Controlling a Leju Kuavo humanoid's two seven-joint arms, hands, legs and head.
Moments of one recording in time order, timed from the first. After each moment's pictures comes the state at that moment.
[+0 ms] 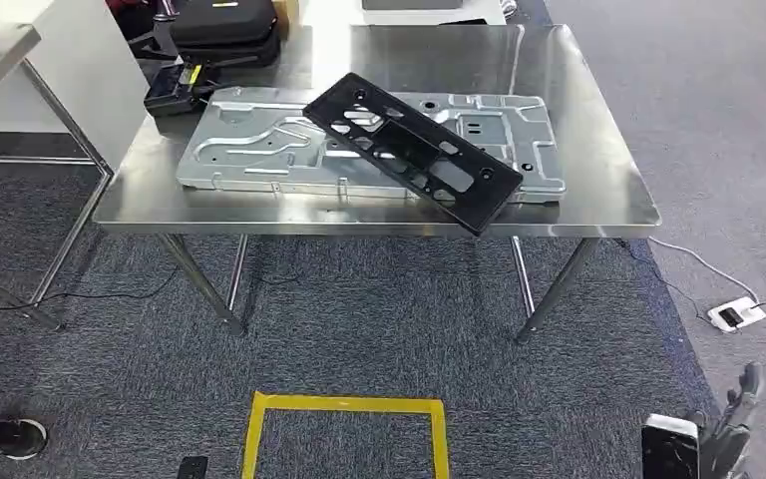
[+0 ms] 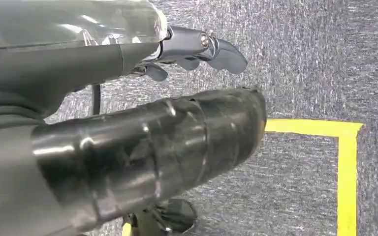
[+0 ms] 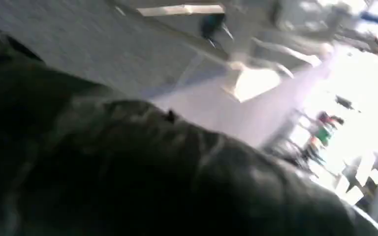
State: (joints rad) left arm -0.08 -0.24 0.91 -0.20 -0.94 0.41 -0.40; right arm 0.29 0.19 -0.24 -1.63 0.36 -0.42 -0.55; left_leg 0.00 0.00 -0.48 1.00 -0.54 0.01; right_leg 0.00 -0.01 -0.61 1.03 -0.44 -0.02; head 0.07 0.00
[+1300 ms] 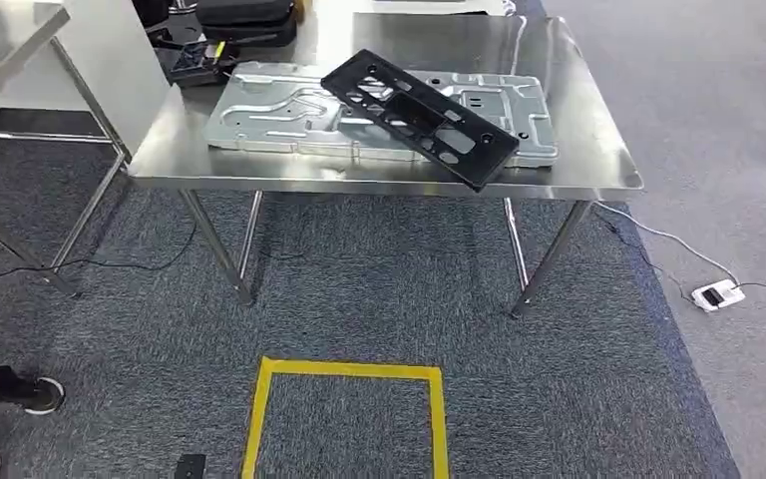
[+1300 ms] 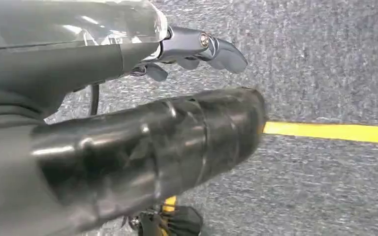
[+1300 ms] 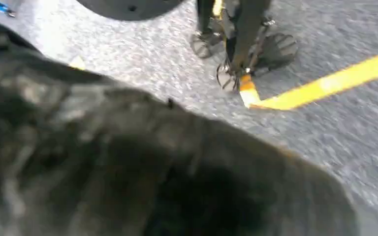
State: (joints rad) left arm -0.09 -0.24 0.93 -0.20 -0.98 0.40 -0.39; right arm -0.03 0.19 -1.01 -0.26 0.57 -0.12 -0.20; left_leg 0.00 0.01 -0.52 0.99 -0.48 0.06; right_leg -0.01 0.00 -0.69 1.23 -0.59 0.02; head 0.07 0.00
